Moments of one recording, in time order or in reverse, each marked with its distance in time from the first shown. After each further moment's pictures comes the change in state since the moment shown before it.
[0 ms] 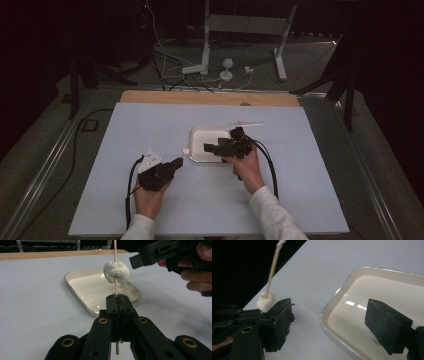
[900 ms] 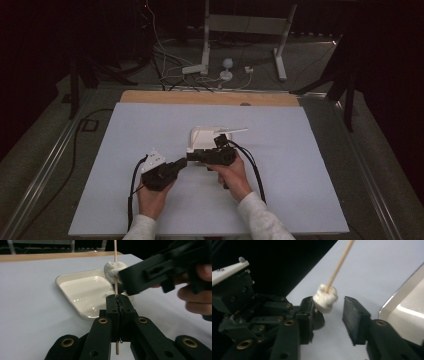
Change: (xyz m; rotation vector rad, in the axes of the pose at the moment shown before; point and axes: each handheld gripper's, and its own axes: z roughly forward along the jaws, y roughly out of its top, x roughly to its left) left arm -0.007 0.002 0.006 -0.007 -0.048 0.016; right arm 0.031 -0.011 0.026 0.038 0.263 0.038
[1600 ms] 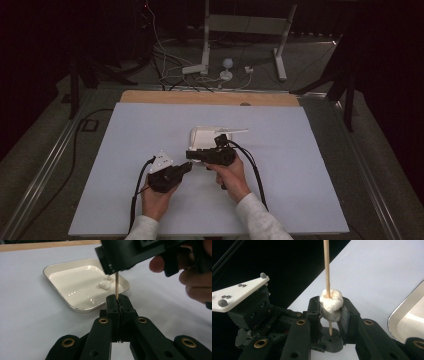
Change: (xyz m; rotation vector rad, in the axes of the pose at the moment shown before) left arm -0.007 -0.004 0.010 0.073 -0.023 0.015; right arm 0.005 -0.001 -0.001 -0.051 0.035 -0.003
